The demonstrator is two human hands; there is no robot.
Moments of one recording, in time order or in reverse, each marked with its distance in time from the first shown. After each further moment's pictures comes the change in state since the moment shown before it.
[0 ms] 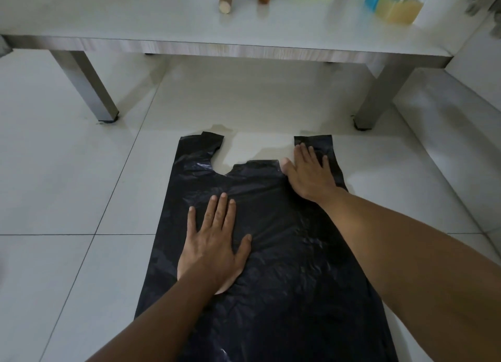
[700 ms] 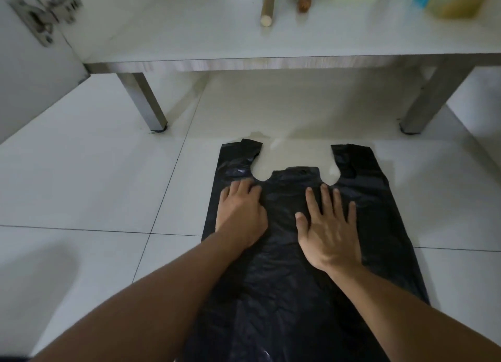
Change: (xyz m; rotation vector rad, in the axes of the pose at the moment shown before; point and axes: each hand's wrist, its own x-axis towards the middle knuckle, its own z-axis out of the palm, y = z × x) left_hand 0.049 -0.030 -0.038 -0.165 0.217 0.020; right_hand -0.097 -0.061 0.053 -0.185 0.134 0.032
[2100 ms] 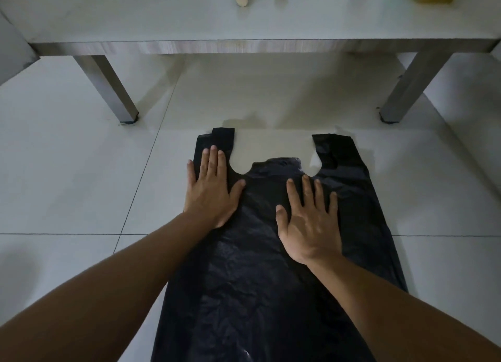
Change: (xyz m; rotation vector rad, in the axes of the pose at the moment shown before) left_hand 0.033 -0.028 0.017 0.177 -0.177 -0.110; right_hand 0.000 -0.001 -0.001 -0.002 0.005 0.011
